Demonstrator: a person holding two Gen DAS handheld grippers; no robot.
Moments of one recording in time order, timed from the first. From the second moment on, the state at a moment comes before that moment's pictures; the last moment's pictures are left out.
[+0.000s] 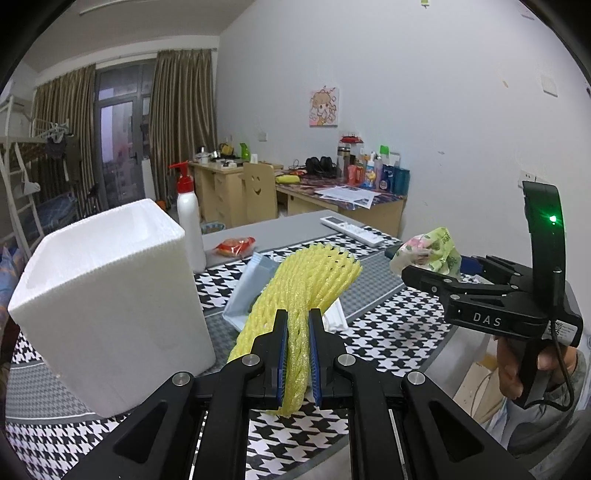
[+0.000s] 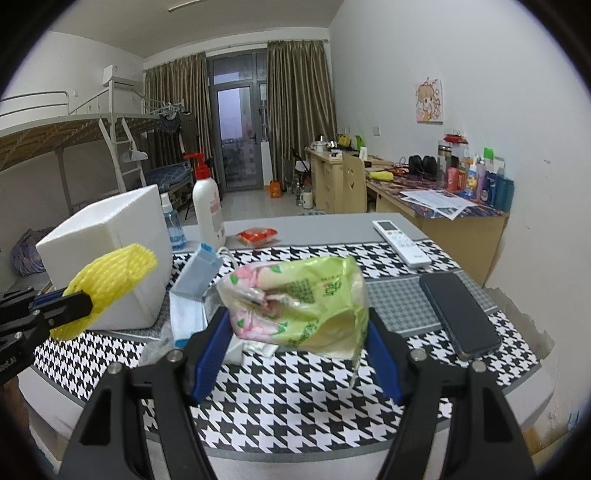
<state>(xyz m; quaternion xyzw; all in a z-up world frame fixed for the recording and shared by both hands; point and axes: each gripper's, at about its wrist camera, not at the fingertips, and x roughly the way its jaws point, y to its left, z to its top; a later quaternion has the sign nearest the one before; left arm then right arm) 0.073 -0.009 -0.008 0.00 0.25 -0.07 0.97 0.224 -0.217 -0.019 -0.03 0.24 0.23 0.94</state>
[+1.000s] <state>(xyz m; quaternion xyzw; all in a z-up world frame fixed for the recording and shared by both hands) 0.085 0.016 0.051 0.00 0.19 -0.02 0.98 0.238 -0.183 0.029 -0.03 0.19 0.28 0.94</state>
